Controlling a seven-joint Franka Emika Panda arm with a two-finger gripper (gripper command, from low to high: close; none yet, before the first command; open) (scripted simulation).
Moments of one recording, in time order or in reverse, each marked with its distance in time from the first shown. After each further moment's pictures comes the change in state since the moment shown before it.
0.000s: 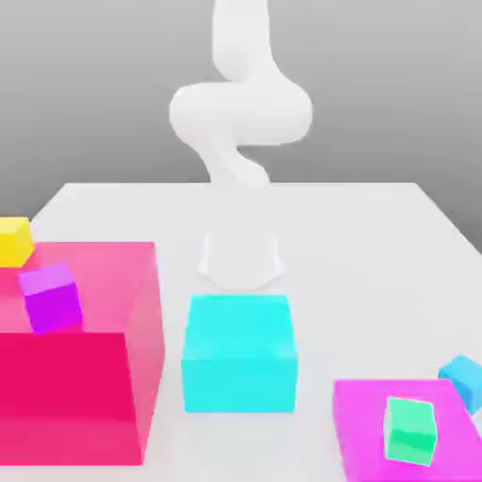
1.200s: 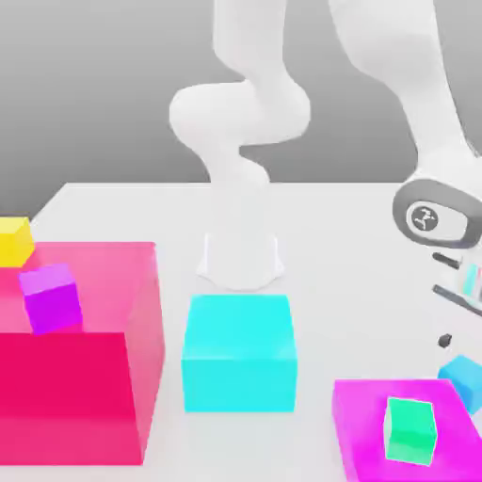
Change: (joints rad) arm 0.275 1.133 0.334 -0.105 -0.376 0.462 -1.094
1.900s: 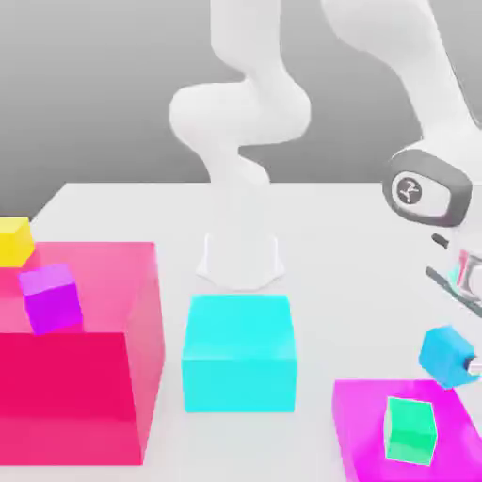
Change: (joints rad) arm -0.139 -0.243 -0.001 -0.021 0.246 -0.258 0.188
